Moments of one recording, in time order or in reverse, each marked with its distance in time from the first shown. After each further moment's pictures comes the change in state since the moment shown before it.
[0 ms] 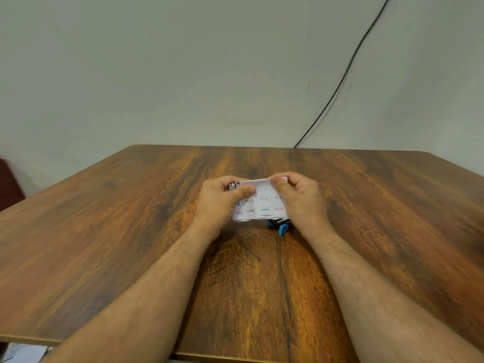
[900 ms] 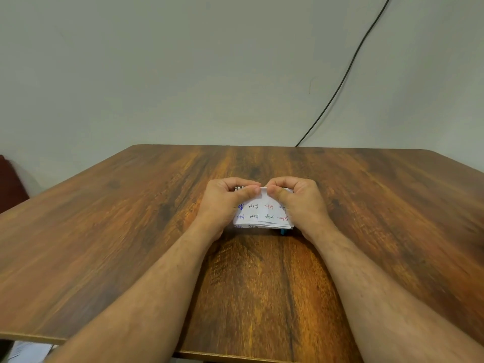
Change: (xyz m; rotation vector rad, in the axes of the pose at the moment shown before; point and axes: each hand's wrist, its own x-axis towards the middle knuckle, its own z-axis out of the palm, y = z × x) left_hand 0.000 0.001 -0.001 0.002 -0.080 -0.027; right_hand 0.001 0.000 -0.001 -0.004 -0.101 0.051
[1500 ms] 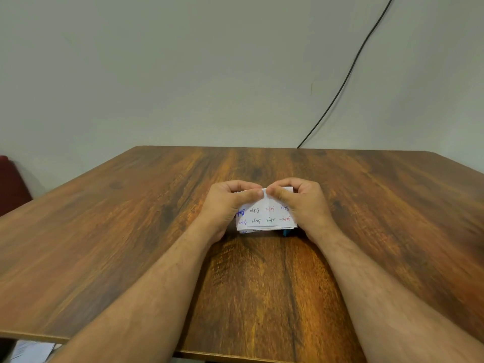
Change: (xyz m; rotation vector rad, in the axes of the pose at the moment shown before) left_hand 0.002 -0.003 -0.001 -0.220 -0.056 -0.091; right_hand 0.001 0.004 -0.003 0.094 -0.020 -0.014
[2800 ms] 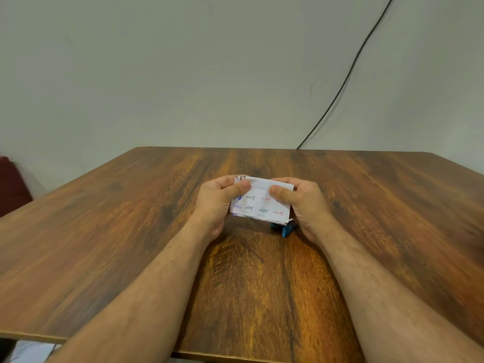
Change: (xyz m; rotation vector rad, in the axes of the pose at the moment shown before) left_hand -0.001 0.008 -0.005 -0.120 0.068 0.005; right_hand -0.002 -0.009 -0.001 0.204 -0.078 0.127
